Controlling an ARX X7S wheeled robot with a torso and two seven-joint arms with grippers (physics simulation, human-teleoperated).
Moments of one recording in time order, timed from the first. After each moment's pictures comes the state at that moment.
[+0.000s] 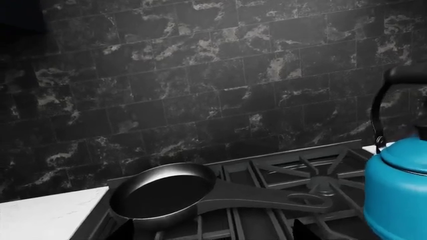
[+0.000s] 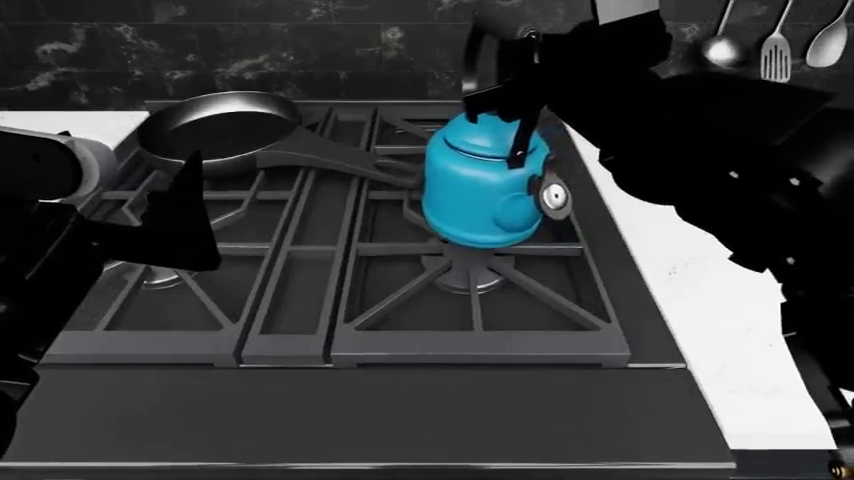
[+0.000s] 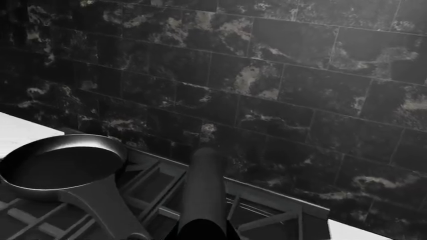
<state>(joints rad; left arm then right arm) -0.71 -0.88 -0.03 0.73 -1.38 -1.00 -0.72 1.44 0.48 -0.79 0.17 1.10 0.71 0.32</state>
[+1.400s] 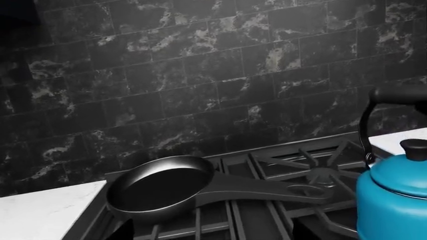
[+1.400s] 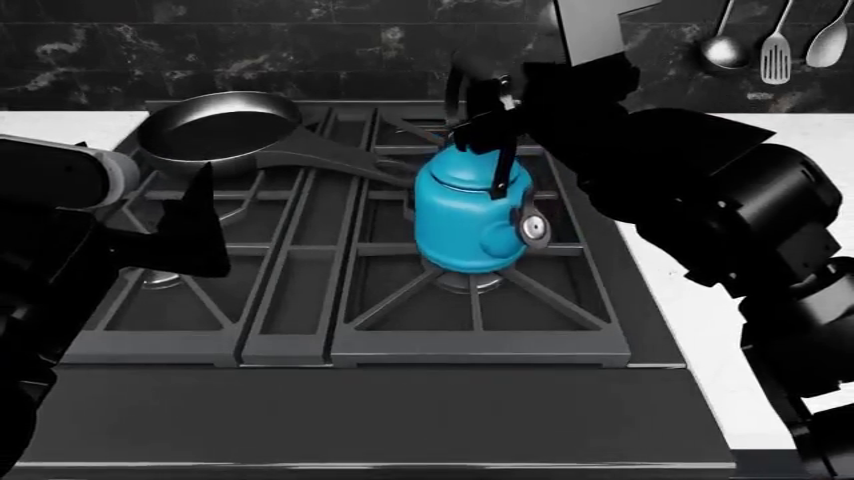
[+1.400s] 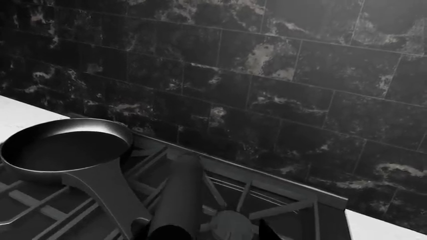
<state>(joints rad) -0.69 -0.88 0.01 0.71 -1.32 -0.97 -0.69 1.38 0.43 -0.82 0.29 1.01 0.61 0.22</state>
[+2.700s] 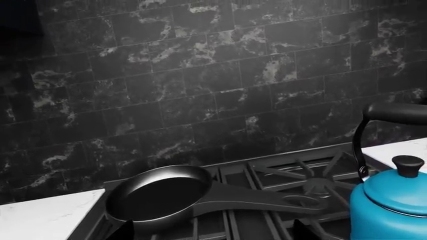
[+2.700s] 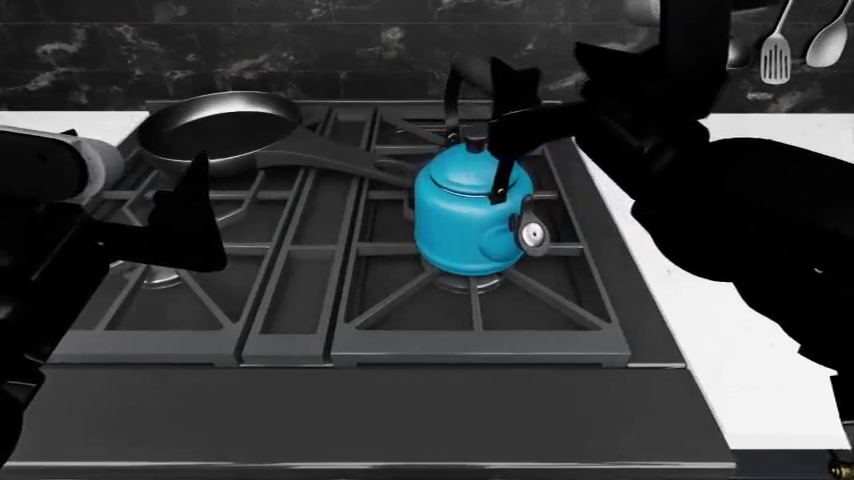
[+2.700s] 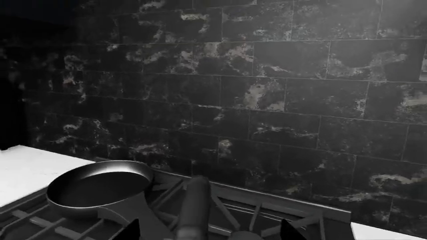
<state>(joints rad) -0.72 -0.90 0.01 0.73 -1.39 -0.96 -0.74 1.23 0.62 -0.64 -0.15 1.24 0.63 0.43</state>
